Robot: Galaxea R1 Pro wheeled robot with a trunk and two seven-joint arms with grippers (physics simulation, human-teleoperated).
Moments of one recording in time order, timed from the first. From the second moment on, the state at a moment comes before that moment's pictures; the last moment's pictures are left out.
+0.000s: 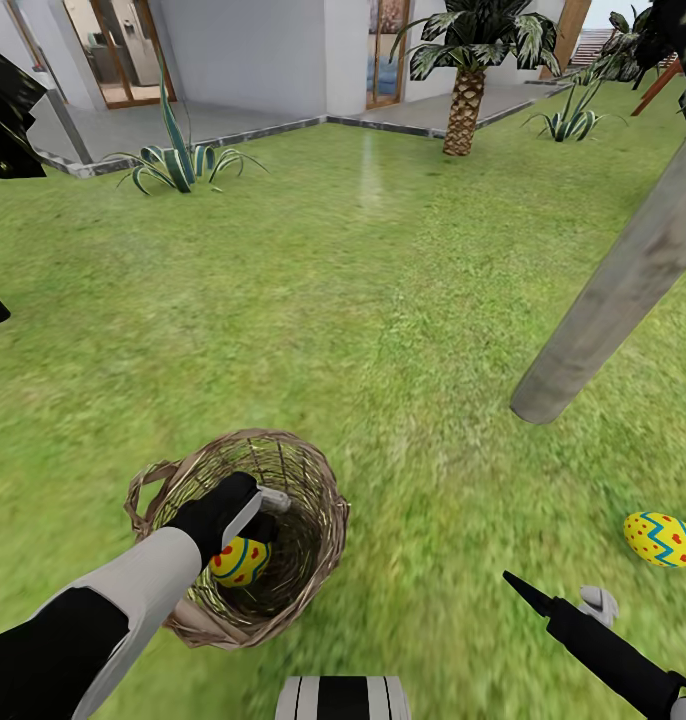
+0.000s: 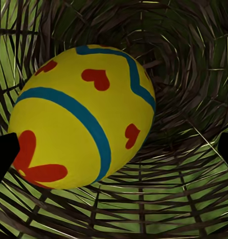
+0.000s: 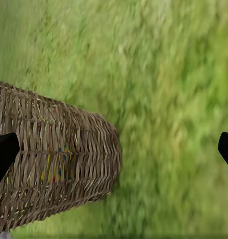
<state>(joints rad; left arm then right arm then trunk) -0.96 -0.03 -0.50 -0.40 0.32 0.88 0.12 -0.04 -0.13 -0.48 -1.35 -0.49 0.65 0.82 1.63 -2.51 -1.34</state>
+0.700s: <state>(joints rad) -0.96 -0.03 -0.50 -0.40 0.32 0.86 0.16 -0.04 -0.12 -0.48 -1.35 -0.49 0.65 0.82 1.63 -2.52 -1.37</state>
